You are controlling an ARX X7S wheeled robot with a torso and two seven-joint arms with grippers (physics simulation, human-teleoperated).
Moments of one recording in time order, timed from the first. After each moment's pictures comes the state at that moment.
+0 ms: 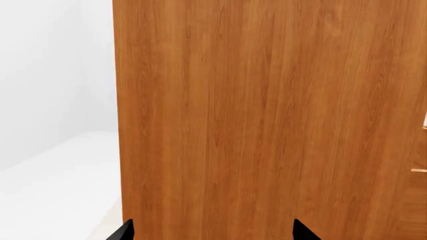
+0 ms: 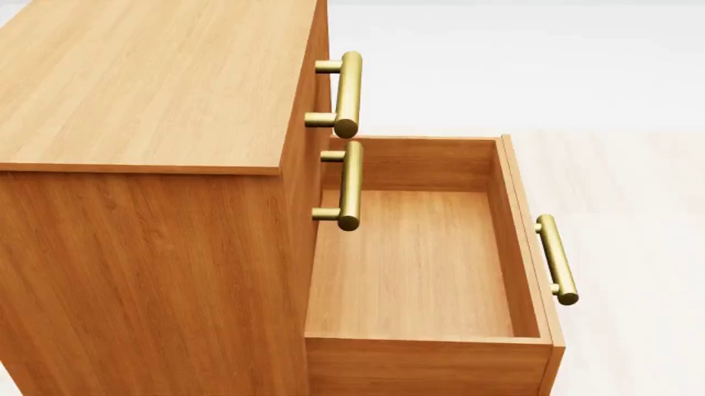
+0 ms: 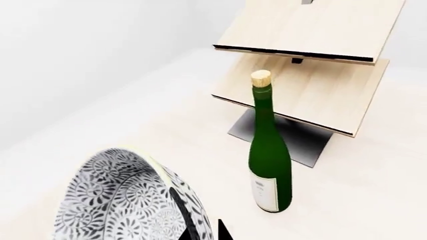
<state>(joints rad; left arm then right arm) 0.32 -0.40 0.31 0.24 -0.26 0.33 -0.42 0.82 0.59 0.54 -0.12 0.65 1.29 0.63</state>
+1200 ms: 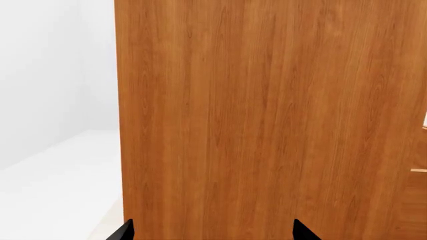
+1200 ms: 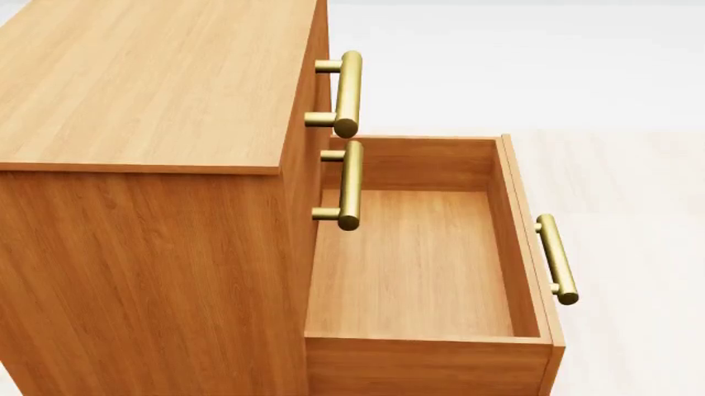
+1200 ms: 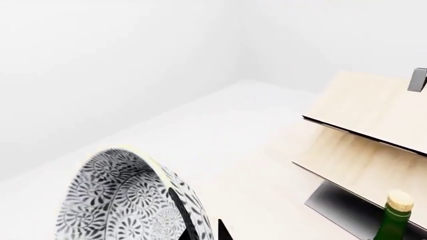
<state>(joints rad) 0.33 -0.42 0.32 0.25 -0.27 0.33 -0.43 1.48 0.53 -0.02 0.58 0.46 0.98 0.46</state>
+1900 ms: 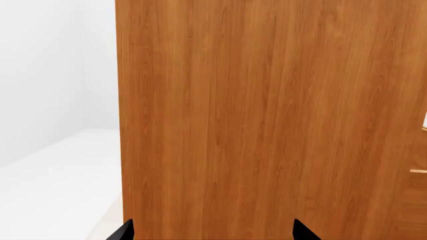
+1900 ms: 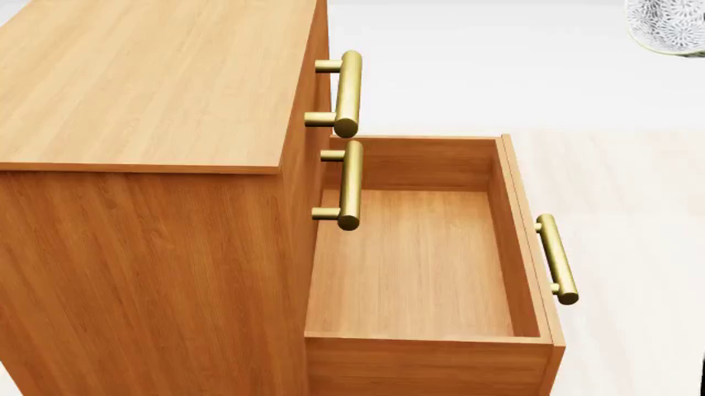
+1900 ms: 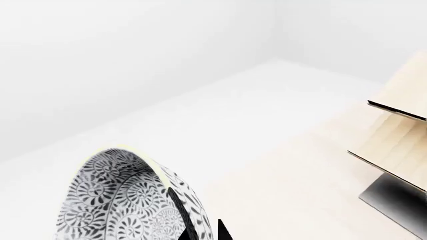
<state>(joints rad) 0.33 -0.42 0.32 0.25 -0.28 0.33 -0.43 1.75 0.37 -0.12 1.24 0.31 0.65 0.28</state>
